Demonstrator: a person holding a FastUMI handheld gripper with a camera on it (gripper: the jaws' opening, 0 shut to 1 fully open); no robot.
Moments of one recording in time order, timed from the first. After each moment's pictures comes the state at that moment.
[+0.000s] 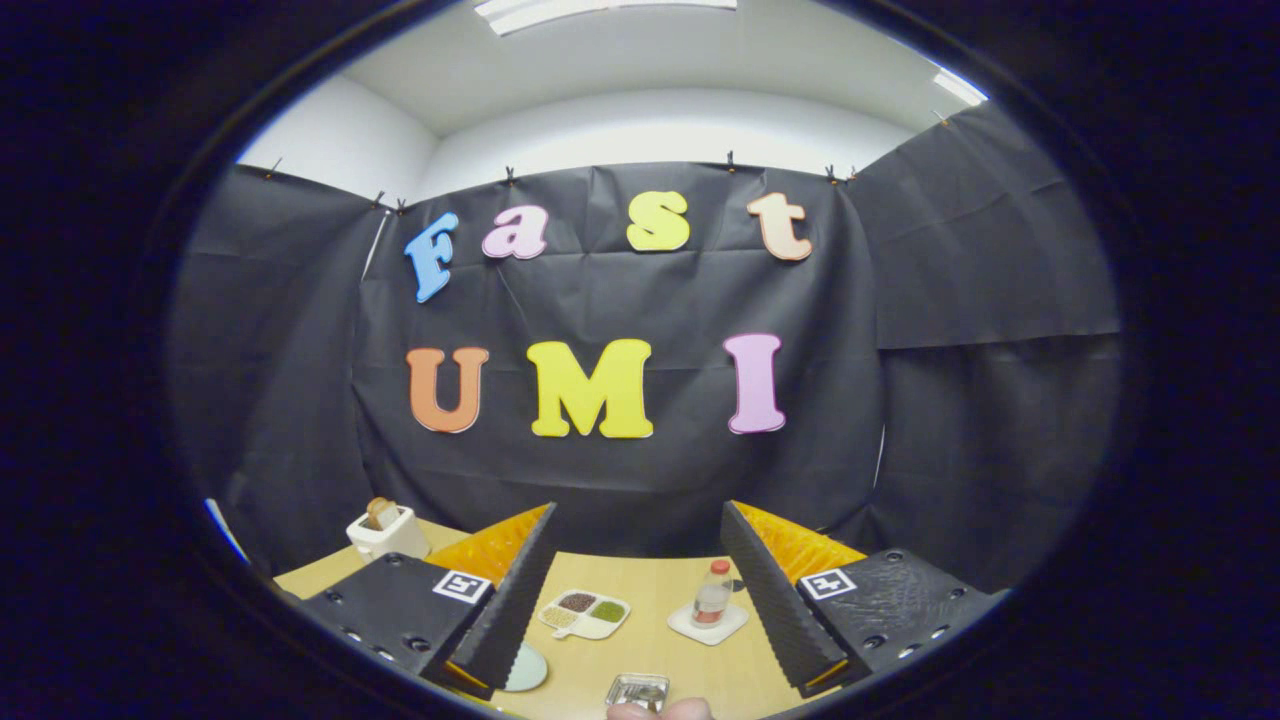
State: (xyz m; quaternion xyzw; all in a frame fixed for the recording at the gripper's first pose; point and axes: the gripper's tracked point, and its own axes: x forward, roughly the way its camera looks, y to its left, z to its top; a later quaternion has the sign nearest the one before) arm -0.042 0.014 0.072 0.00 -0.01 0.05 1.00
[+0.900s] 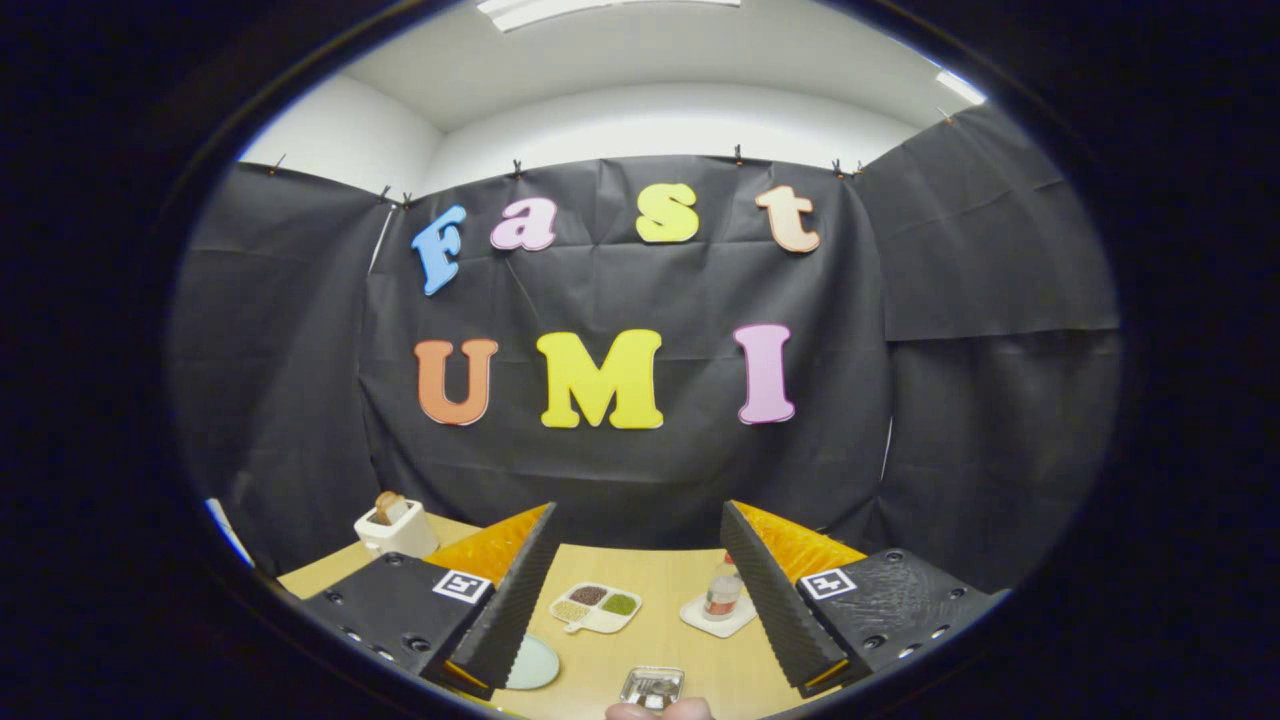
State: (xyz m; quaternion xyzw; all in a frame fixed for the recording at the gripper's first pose) arm -0.043 0.034 0.058 0.00 0.00 0.05 1.00
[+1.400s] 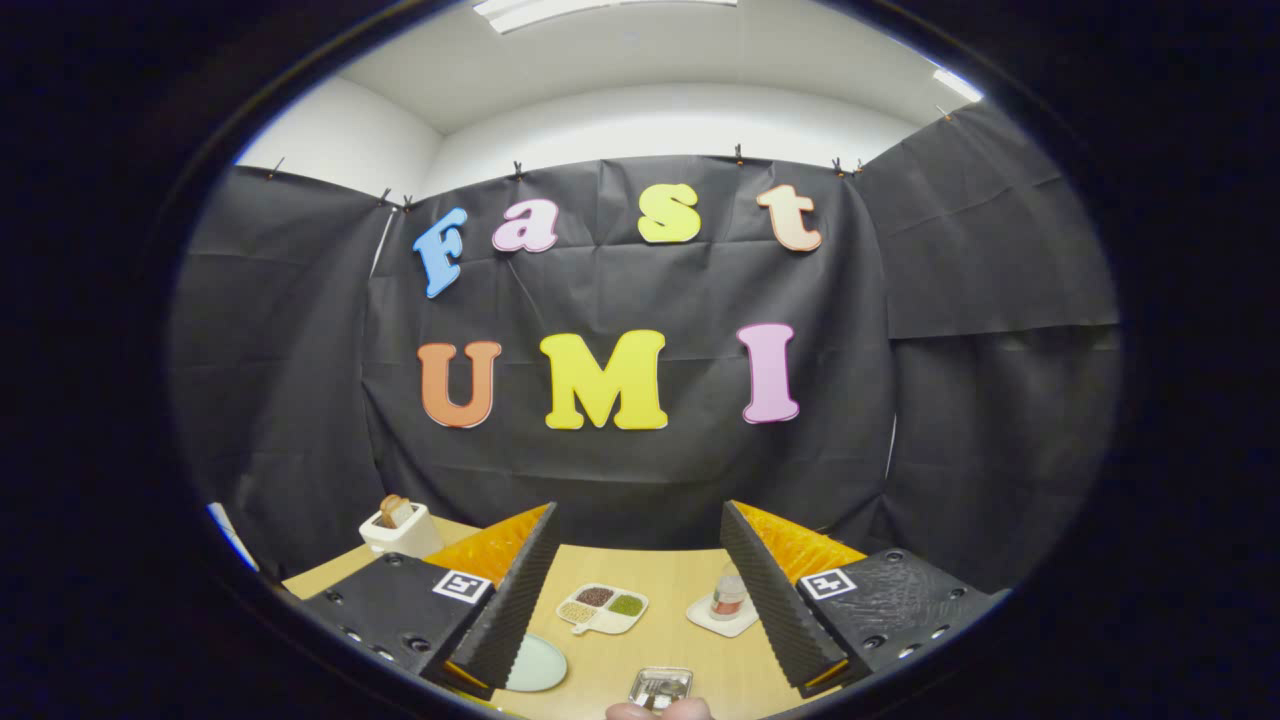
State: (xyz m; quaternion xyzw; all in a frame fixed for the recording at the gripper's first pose) arm -0.044 0.041 0.058 0.01 0.00 0.06 1.00
